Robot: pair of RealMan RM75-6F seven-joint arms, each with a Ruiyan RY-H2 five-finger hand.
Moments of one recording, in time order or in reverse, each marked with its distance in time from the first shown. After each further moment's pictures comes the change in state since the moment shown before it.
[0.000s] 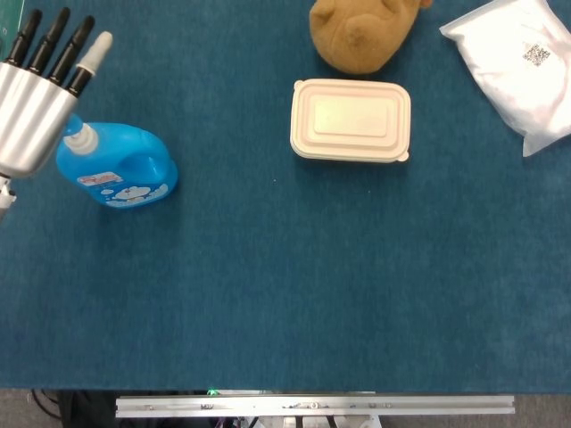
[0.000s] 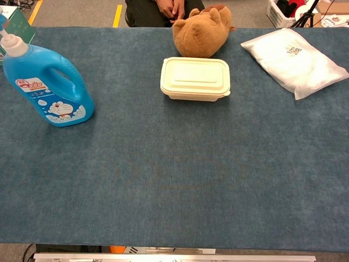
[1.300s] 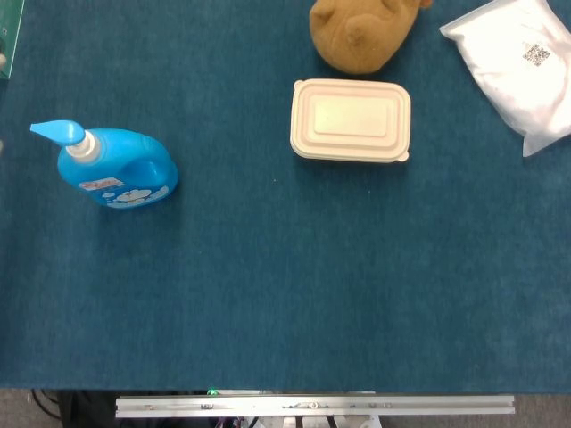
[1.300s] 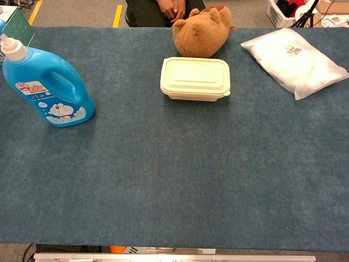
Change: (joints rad) left arm 0.076 0.184 0.032 -0.031 -0.234 -0.287 -0.563; right arm 0.016 0.004 0.002 -0.011 -0.023 -0.011 -0.011
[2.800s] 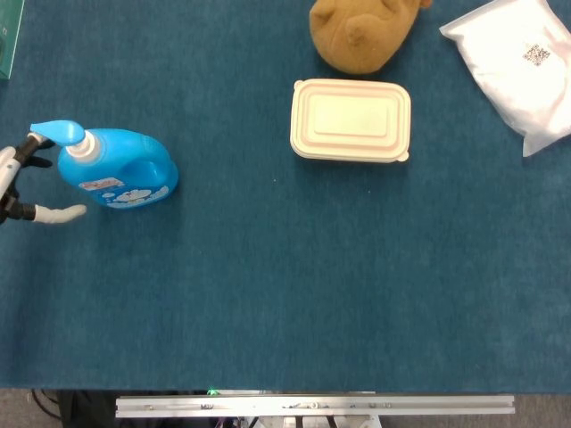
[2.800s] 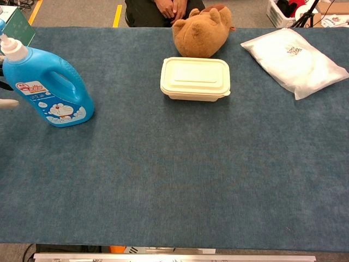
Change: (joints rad) left arm 0.003 -0.122 0.073 -0.030 -0.014 -0.173 -0.761; right arm -0.001 0.006 -0.012 0.004 -0.029 0.011 0.026
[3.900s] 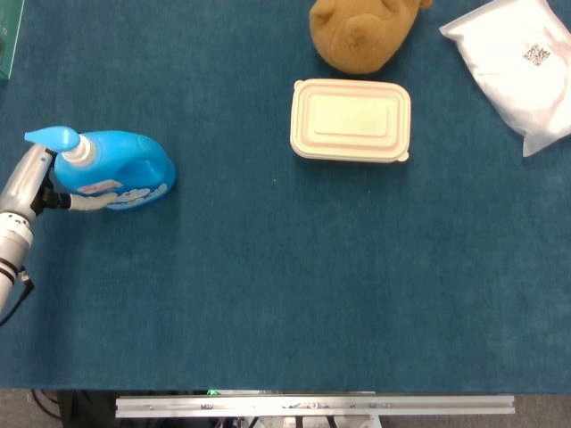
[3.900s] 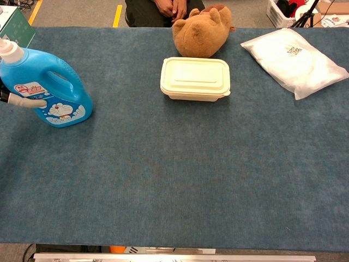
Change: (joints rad) left arm -0.002 -0.182 -0.102 0.033 -0.241 -0.028 0.256; right arm 0.000 0.003 0.002 0.022 0.019 -0.009 0.028
